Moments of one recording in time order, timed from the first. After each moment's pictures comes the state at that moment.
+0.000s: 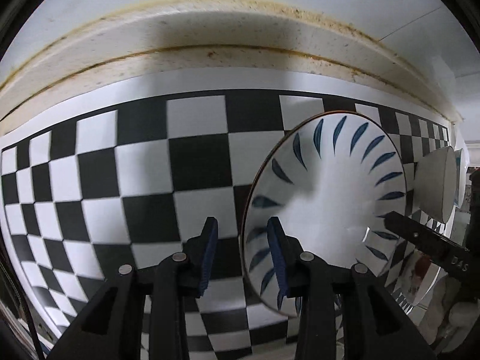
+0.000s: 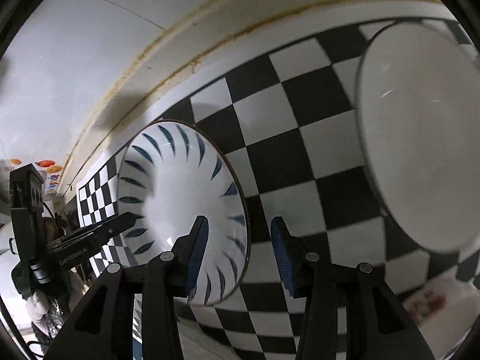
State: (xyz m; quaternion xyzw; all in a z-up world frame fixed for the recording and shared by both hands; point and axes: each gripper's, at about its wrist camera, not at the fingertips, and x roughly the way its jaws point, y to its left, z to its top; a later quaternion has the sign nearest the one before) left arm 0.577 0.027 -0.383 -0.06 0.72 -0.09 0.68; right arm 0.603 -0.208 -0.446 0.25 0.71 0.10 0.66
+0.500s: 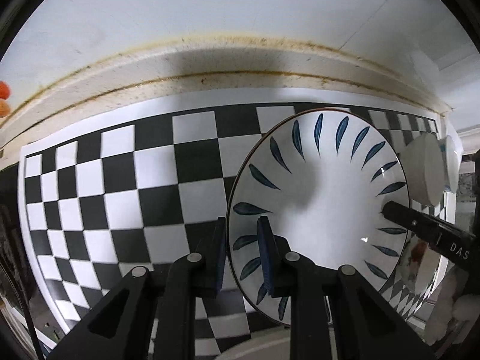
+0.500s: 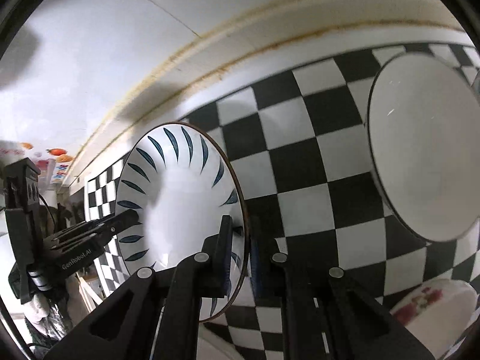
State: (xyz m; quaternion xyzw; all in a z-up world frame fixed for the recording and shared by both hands) left arm 0.549 0.025 -0.330 -0.02 0.68 -0.09 0.73; right arm 0.593 -0.208 -0.411 0.22 0.68 0.13 0.69
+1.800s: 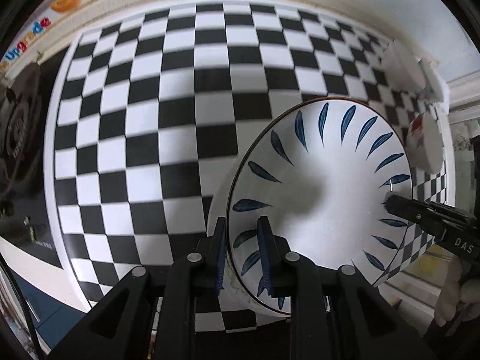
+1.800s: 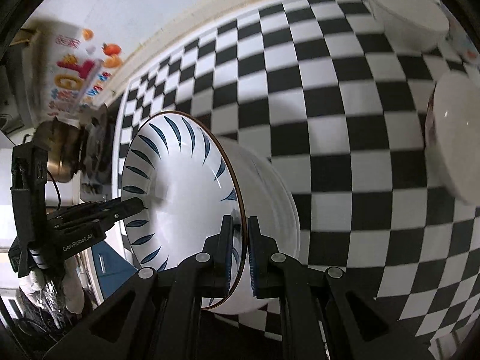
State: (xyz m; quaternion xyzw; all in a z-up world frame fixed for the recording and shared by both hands) left arm 0.342 0.070 -0.321 -0.03 0.70 -0.07 0.71; right arm 0.391 -0.167 -0.372 0.18 0.69 0.21 0.67
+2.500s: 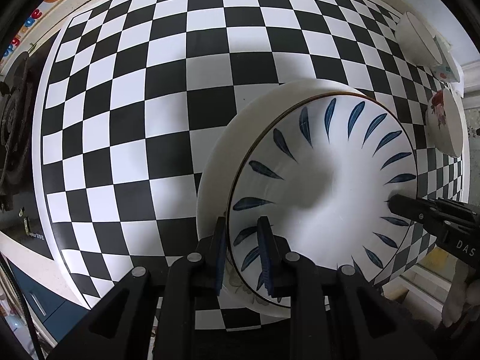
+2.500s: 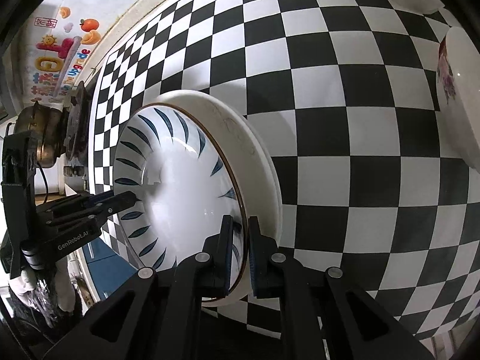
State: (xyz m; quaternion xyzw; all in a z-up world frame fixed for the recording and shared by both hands) left arm 0.334 0.057 -0.355 -0.01 0.73 -0.06 0.68; right arm 0.380 -0.160 -0.414 0.15 0.73 0.20 0.64
